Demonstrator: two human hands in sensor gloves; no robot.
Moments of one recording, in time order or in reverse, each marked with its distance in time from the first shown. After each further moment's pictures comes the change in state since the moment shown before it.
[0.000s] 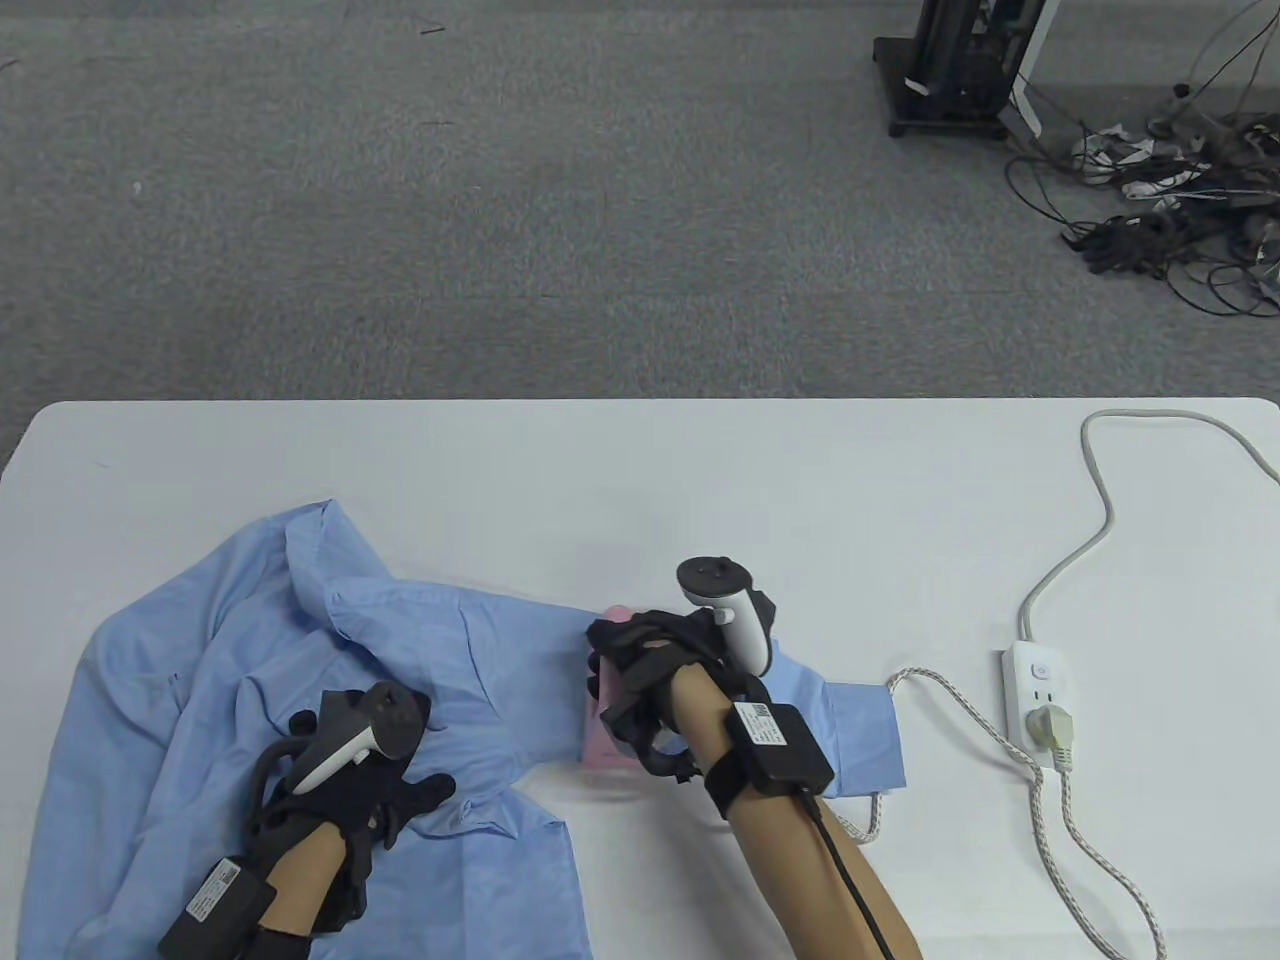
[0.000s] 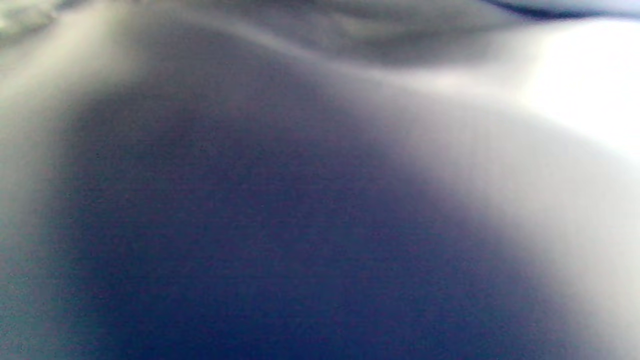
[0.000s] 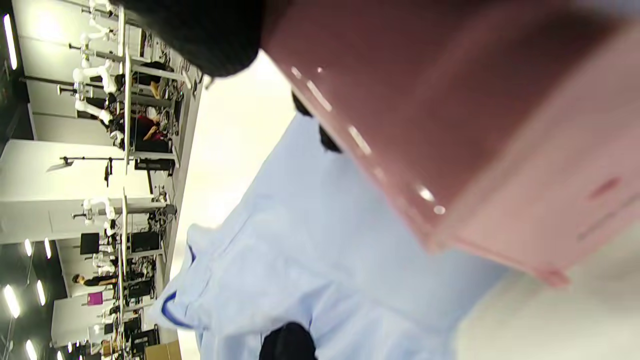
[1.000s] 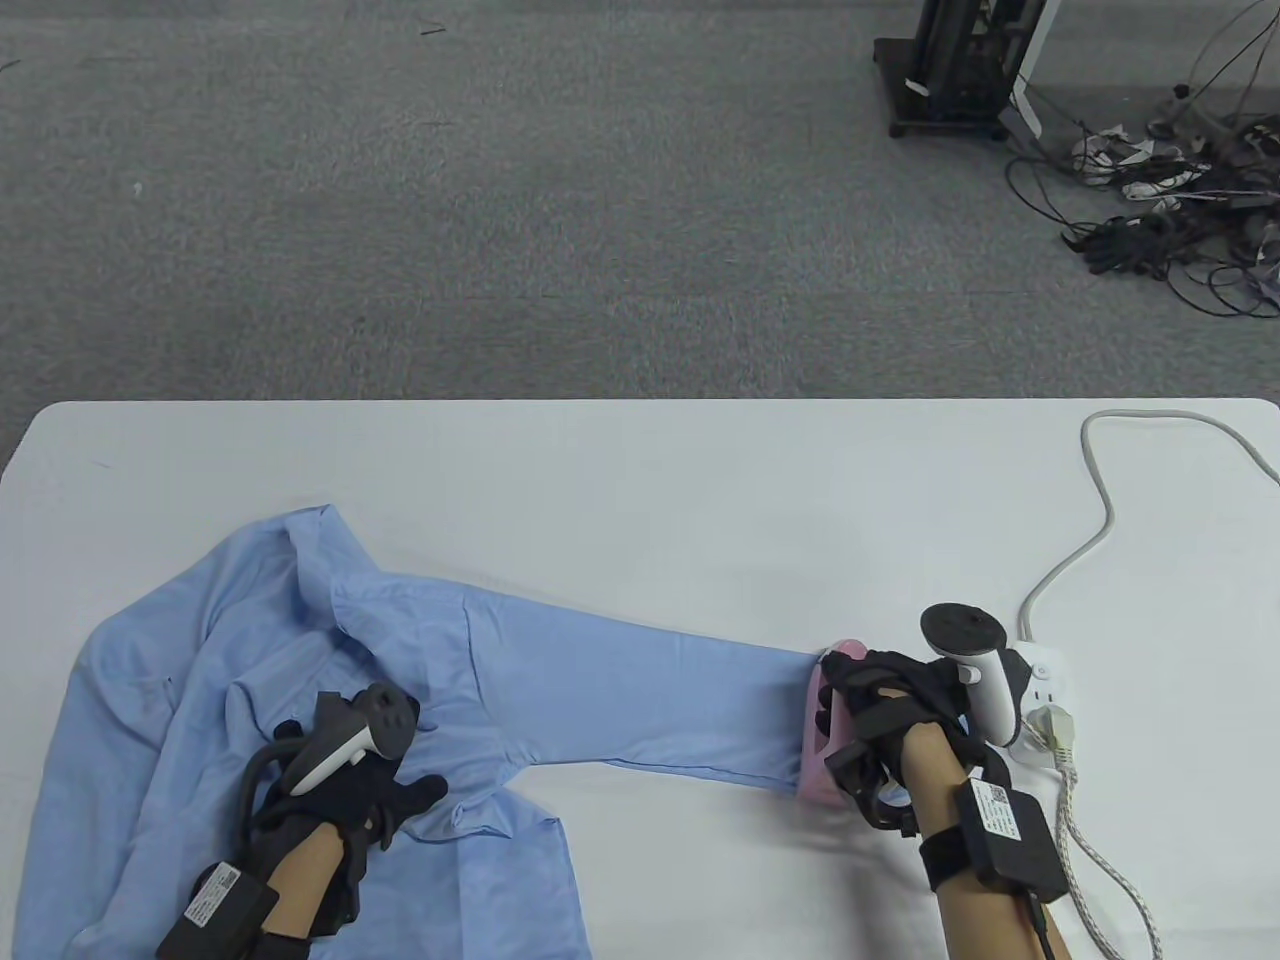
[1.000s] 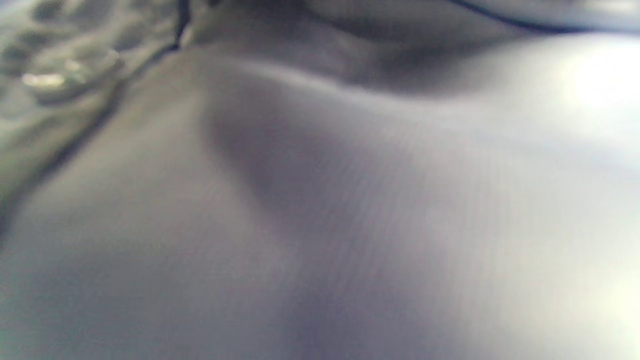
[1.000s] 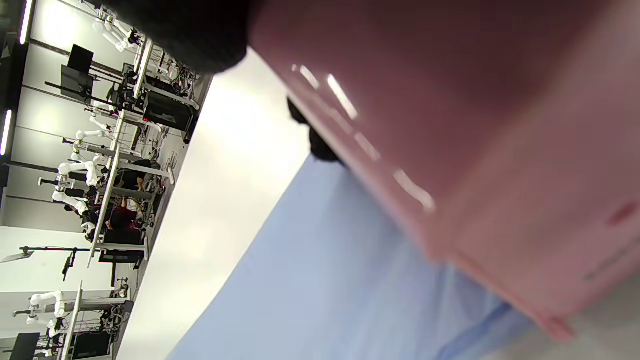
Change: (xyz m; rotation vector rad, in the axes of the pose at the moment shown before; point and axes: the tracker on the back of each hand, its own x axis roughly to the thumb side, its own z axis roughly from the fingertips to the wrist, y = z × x) left_hand -0.005 0.001 0.004 -0.023 0.068 -0.025; right_hand -0.093 -0.144 0.086 -0.312 0.040 0.011
